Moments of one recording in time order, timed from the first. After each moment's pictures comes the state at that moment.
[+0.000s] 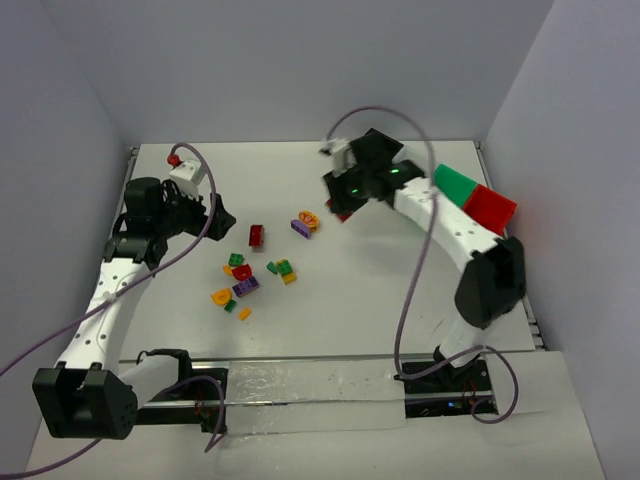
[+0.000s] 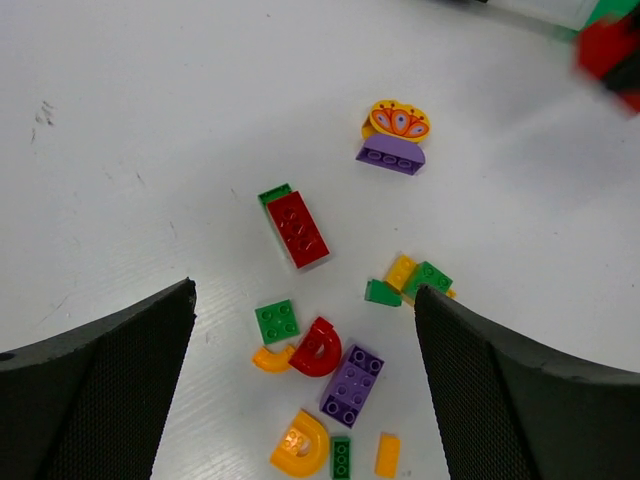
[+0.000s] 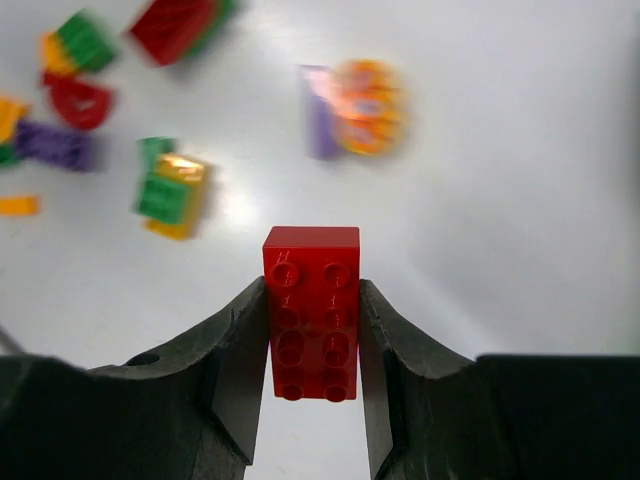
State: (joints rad) left arm -0.08 1.07 0.95 -0.37 0.47 0.06; right arm 0.58 1.77 1.57 -0.69 -0.23 -0.11
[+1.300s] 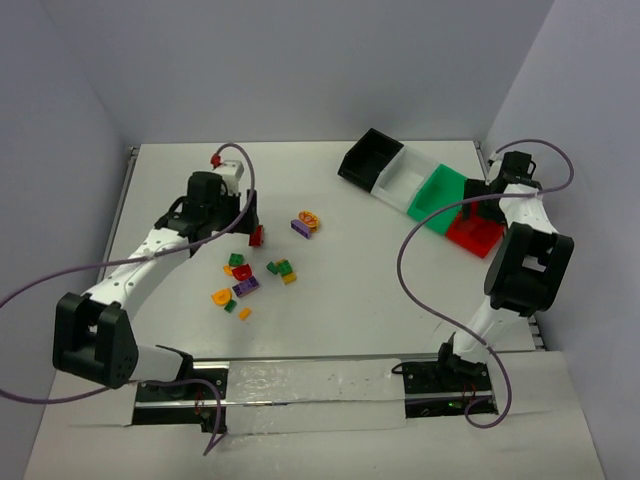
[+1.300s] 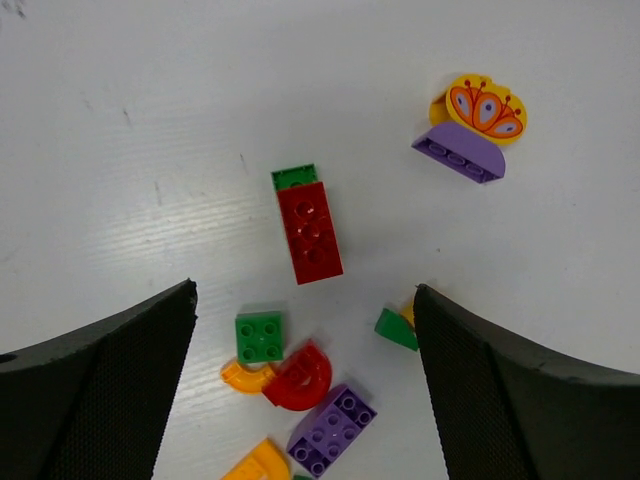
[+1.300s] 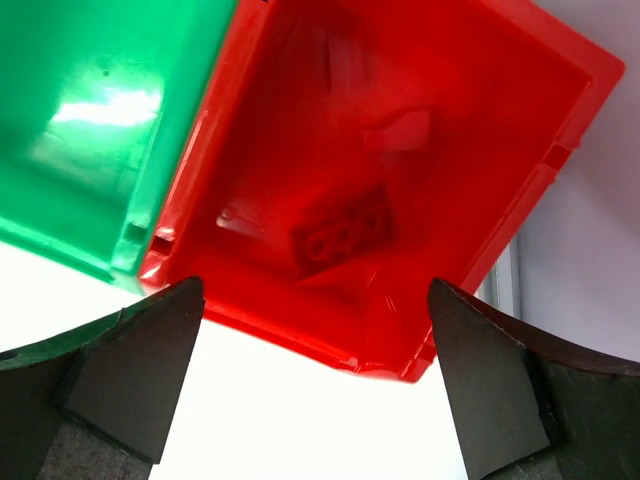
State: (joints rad) left arm -0.34 1.36 1.01 -0.32 0.01 -0.13; right arm -0.37 1.75 1.32 -0.59 -0.02 -0.17
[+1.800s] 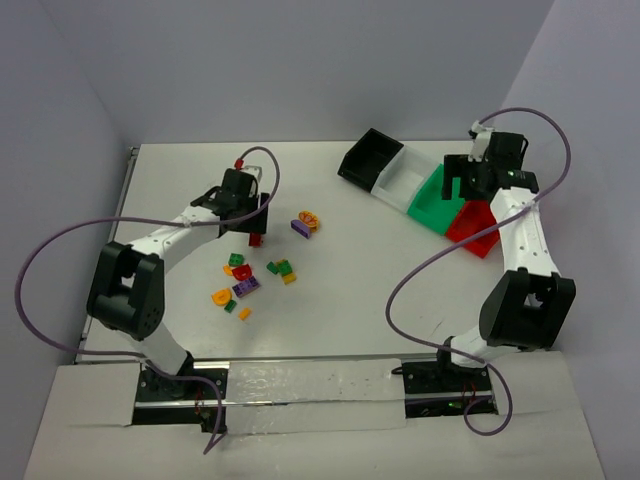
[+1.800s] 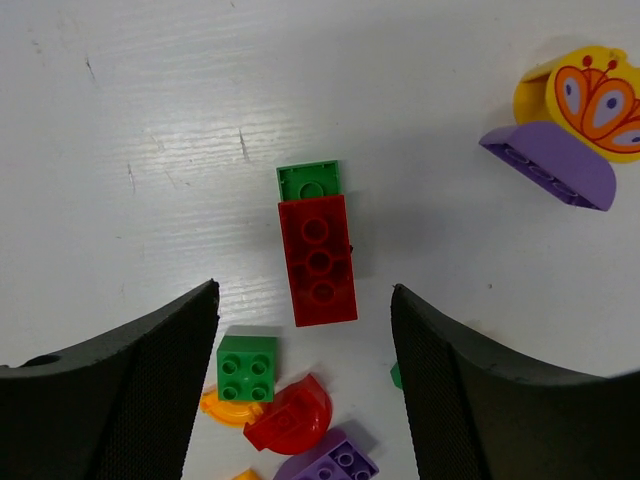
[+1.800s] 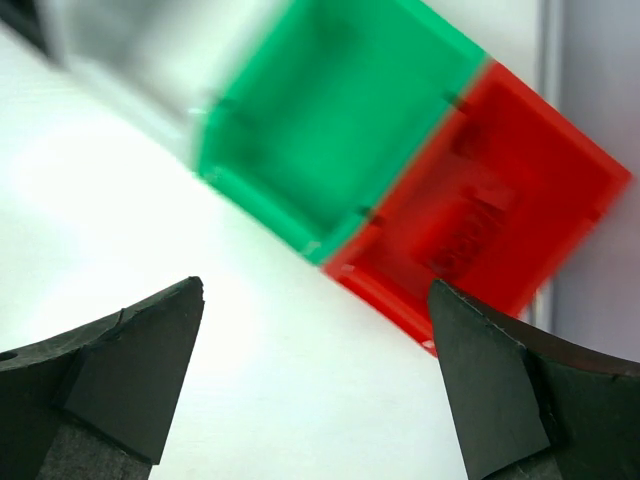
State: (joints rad) left arm -0.42 1.66 1.15 -0.38 -0.16 -0.20; right arm -0.21 1.49 1.36 -0.66 -0.14 -0.13
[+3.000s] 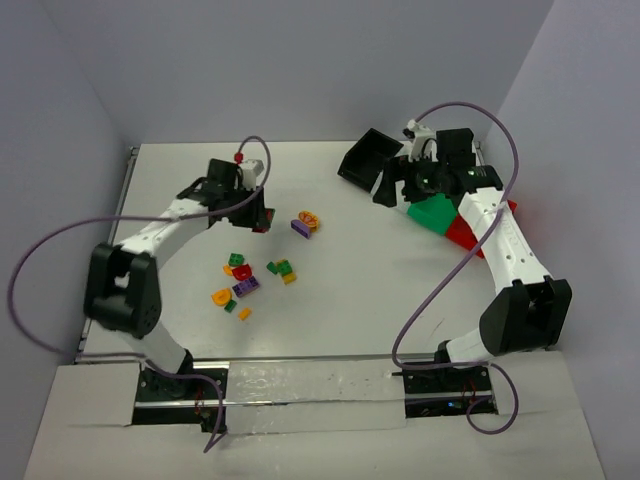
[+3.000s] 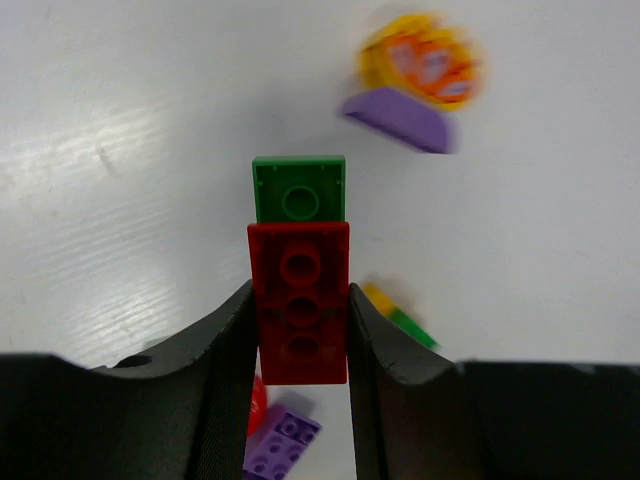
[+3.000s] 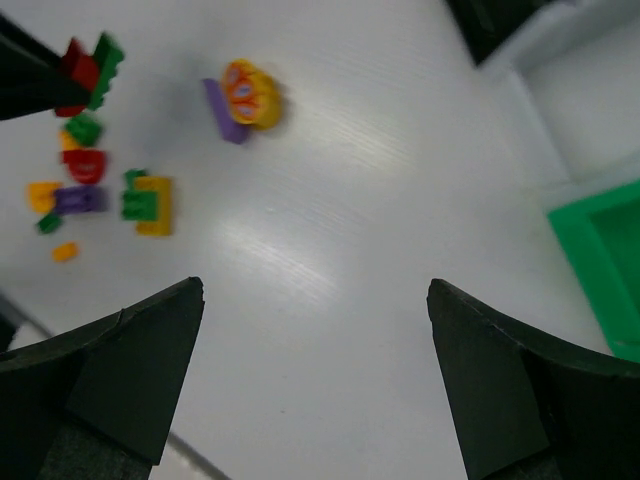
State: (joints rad) left arm -0.36 1.73 1.23 -0.45 0.18 -0.17; right arm 0.10 1.45 1.40 -0.72 -0.43 -0.03
